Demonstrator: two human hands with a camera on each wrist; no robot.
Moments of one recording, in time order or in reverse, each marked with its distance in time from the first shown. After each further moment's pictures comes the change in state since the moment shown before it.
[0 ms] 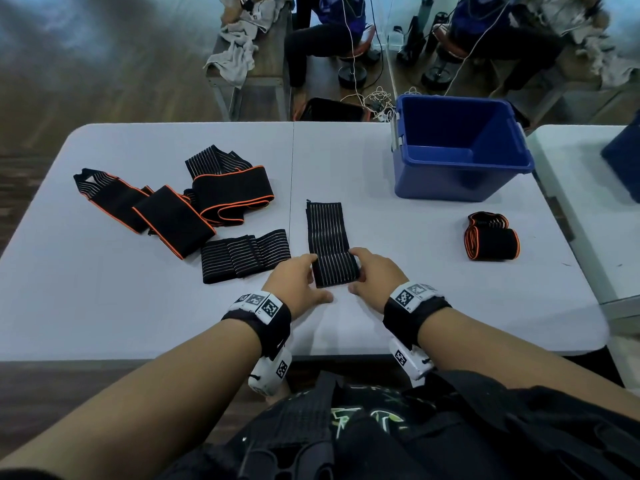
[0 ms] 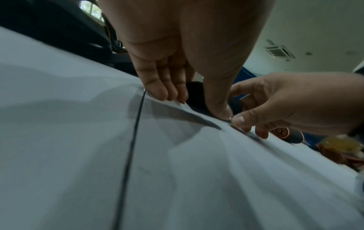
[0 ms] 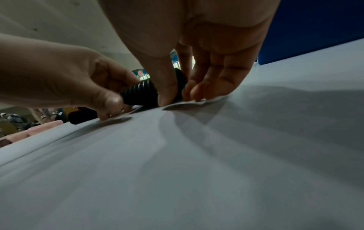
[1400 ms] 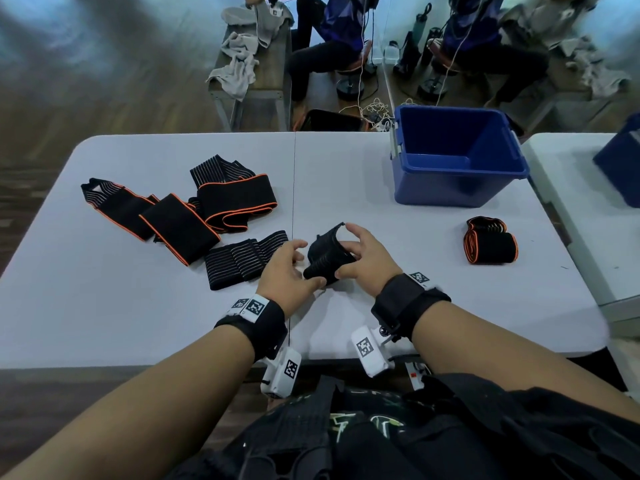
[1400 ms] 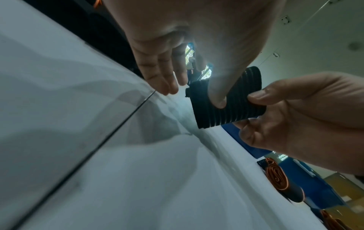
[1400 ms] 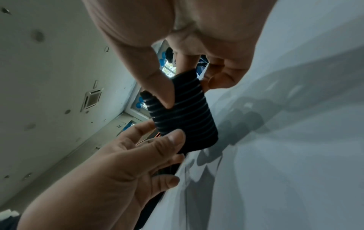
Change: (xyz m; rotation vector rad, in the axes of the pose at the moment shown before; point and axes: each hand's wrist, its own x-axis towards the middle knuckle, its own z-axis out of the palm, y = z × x) left_hand -0.006 -0.010 -0.007 -0.405 0.228 -0.049; right_hand 0.001 -0.043 -0.012 0.875 0.000 0.016
